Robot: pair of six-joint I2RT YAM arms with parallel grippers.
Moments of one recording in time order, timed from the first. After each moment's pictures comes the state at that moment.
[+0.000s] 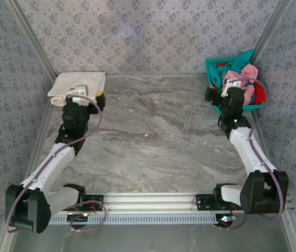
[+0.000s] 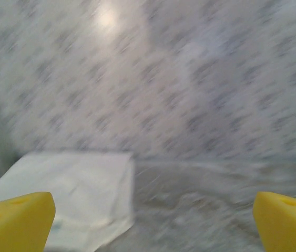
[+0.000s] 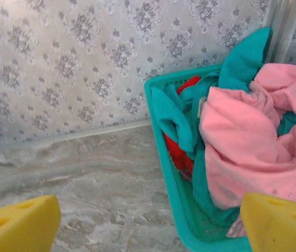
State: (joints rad) left arm -0.31 1.09 0.79 0.27 -0.20 -0.07; right arm 0.01 1.26 0.99 -0.03 0.11 0.17
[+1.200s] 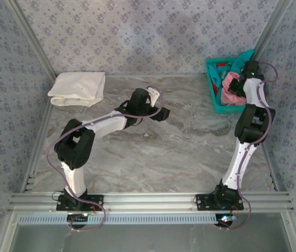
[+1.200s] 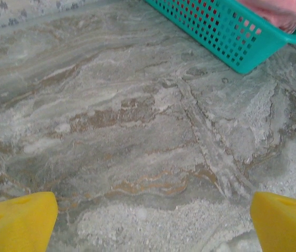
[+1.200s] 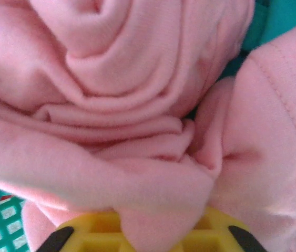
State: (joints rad) left arm -0.69 1.88 1.30 0.05 0.19 -0.15; right arm -0.28 2.22 2.02 -0.80 -0.04 0.22
